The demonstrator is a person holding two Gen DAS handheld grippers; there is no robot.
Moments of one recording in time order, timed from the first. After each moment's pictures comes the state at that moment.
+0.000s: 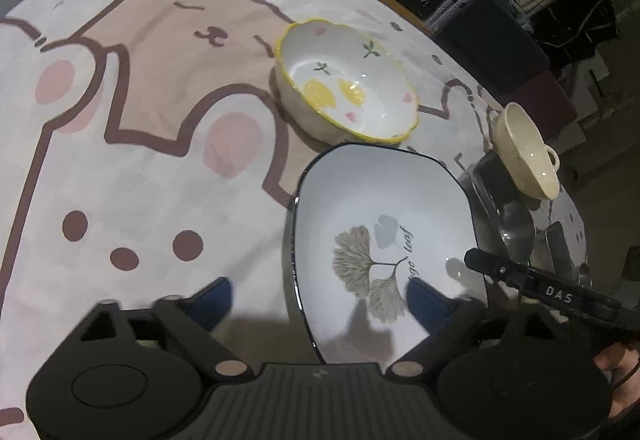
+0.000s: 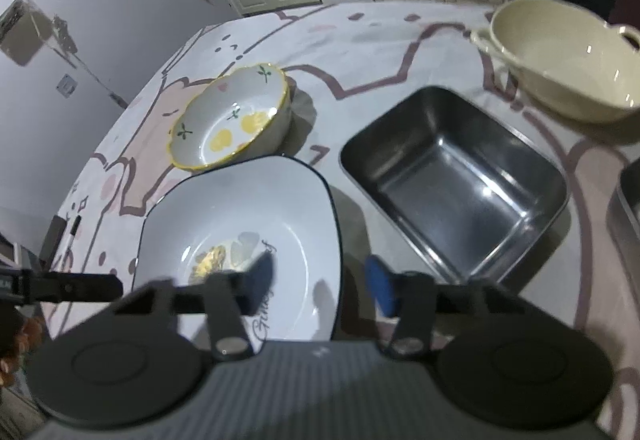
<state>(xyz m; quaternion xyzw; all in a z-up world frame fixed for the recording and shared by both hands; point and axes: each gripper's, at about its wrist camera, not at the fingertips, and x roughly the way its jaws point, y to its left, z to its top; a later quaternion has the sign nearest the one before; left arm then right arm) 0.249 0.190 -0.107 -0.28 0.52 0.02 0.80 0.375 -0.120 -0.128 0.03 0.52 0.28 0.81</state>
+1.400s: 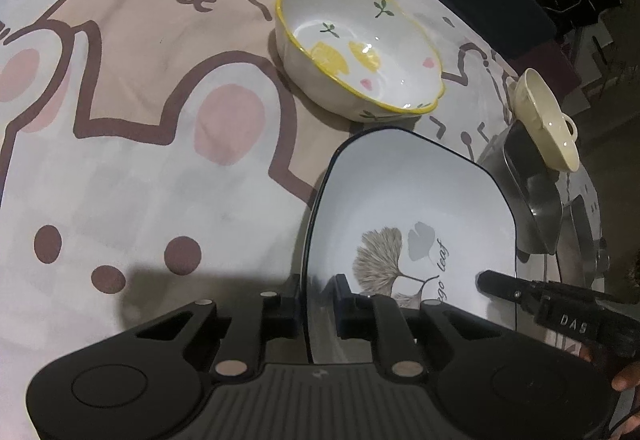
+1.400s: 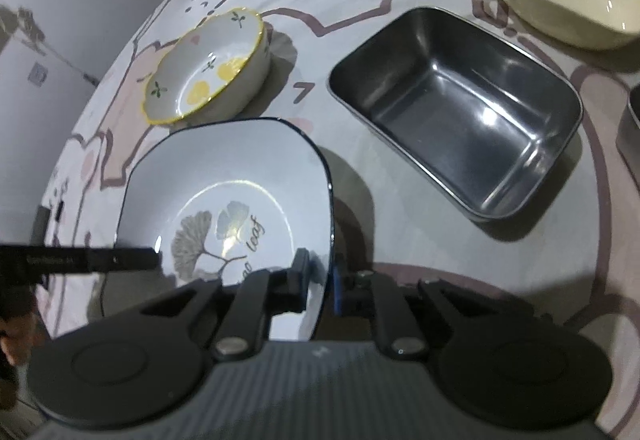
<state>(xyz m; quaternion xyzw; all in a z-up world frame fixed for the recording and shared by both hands) 0.272 0.192 -0.139 -0.25 0.56 0.00 0.79 0.370 -0.100 -0.148 0.02 0.58 0.24 0.78</state>
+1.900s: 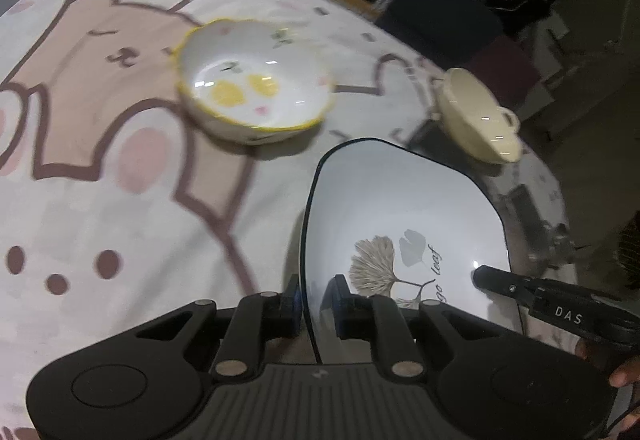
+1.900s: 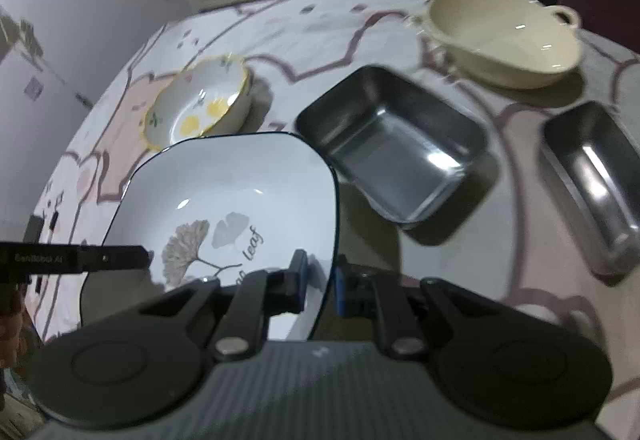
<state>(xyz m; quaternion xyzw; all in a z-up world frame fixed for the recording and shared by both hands) 0.265 0.132 -0.091 -0.23 0.51 -0.05 0.83 0.347 -0.141 -0.103 0.02 0.53 0.21 0.82</state>
